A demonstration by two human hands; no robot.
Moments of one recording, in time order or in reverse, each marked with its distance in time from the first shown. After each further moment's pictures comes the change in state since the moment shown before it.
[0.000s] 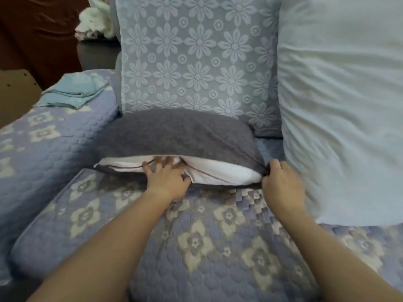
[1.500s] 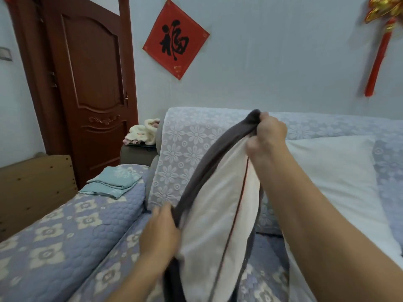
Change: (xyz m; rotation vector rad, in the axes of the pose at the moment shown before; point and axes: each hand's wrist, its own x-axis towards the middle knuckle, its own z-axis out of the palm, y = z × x) left_hand -0.117 -0.075 -0.210 -0.591 0.557 -0.124; right_hand 0.129 -0.265 -0.345 1.972 0.316 0.288
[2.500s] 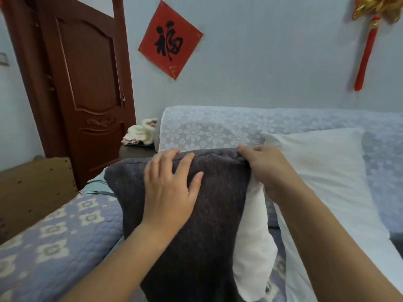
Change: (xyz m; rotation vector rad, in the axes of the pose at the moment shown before) left_hand -0.002 0.048 -0.057 0.066 0.497 0.519; right_hand -0.061 -0.002 -0.087 -0.914 -0.404 -0.078
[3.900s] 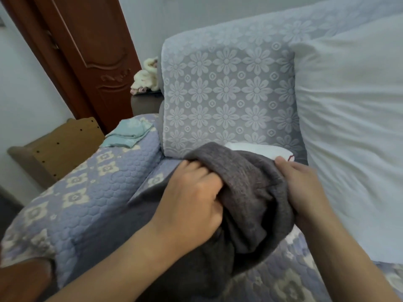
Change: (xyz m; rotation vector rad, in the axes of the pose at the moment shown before) left_hand -0.086 0.064 0.029 -0.206 -0.449 0.264; right_hand -0.047 0.207 -0.020 0.220 0.044 0.374
